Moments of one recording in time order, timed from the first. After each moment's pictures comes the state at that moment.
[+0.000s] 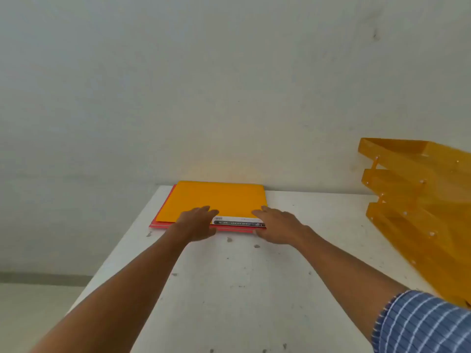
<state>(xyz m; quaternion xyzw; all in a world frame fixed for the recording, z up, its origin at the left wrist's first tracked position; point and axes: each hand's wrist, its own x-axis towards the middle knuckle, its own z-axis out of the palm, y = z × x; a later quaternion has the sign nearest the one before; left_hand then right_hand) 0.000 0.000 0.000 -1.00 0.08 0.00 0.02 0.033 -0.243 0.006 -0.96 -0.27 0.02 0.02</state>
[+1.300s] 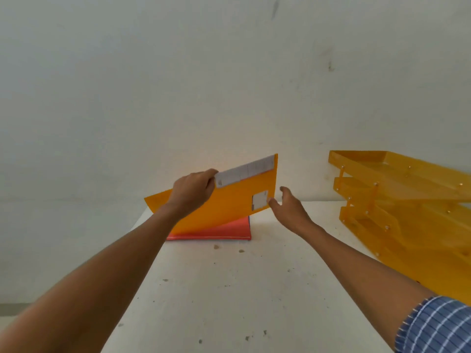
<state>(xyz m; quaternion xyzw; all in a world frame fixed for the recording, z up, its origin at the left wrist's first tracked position) -0.035 -0.041 0.114 -0.93 0.12 -0.32 -0.09 -0.008 -0.295 0.065 -0.89 -0.07 -0.12 0.43</state>
